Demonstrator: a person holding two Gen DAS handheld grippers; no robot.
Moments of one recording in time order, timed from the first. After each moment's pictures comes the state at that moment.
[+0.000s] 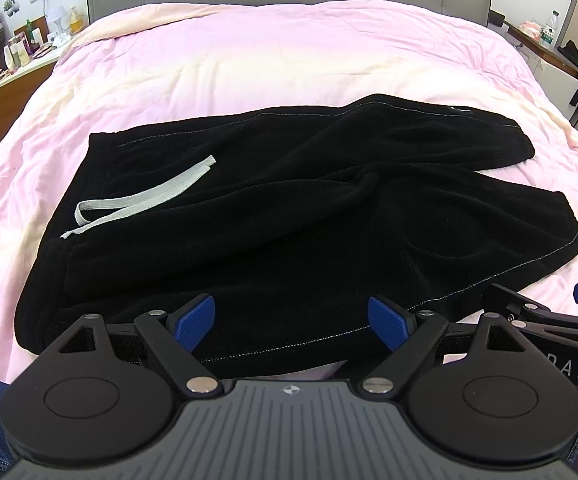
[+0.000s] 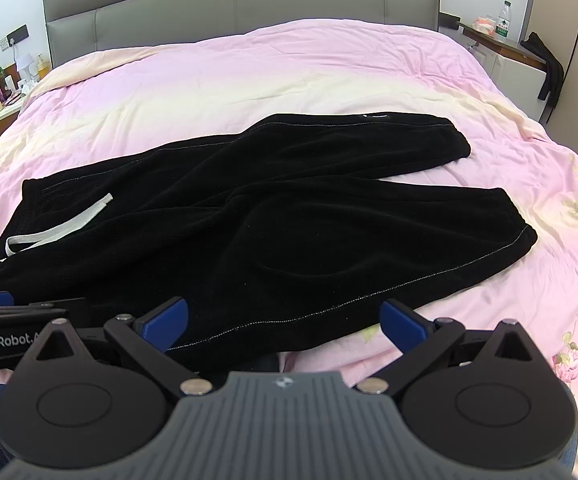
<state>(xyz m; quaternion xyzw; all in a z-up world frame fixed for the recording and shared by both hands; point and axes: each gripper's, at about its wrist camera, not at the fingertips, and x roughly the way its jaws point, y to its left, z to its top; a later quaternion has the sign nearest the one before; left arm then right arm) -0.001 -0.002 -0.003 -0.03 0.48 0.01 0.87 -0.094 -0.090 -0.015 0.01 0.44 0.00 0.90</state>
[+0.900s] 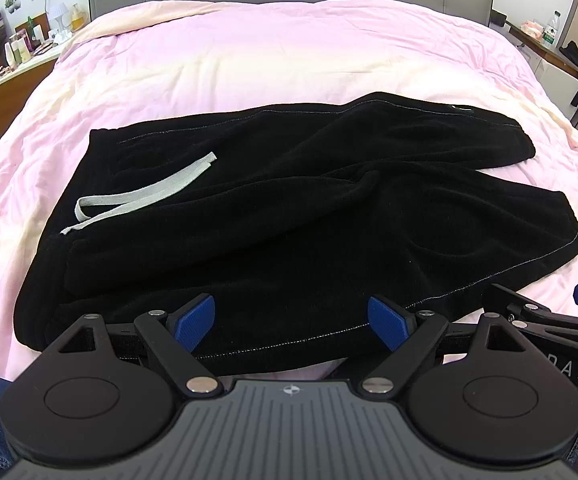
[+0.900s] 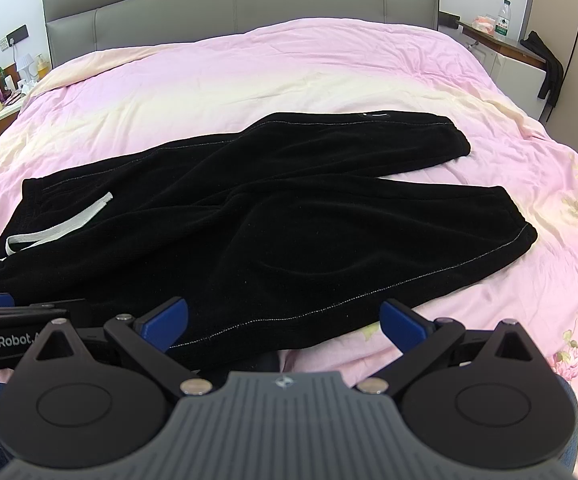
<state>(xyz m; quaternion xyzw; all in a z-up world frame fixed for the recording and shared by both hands) -0.001 -0.001 -0.004 -0.03 0.49 0.01 0.87 -0.094 -0.092 -0.013 0.01 0.44 0.01 0.90</state>
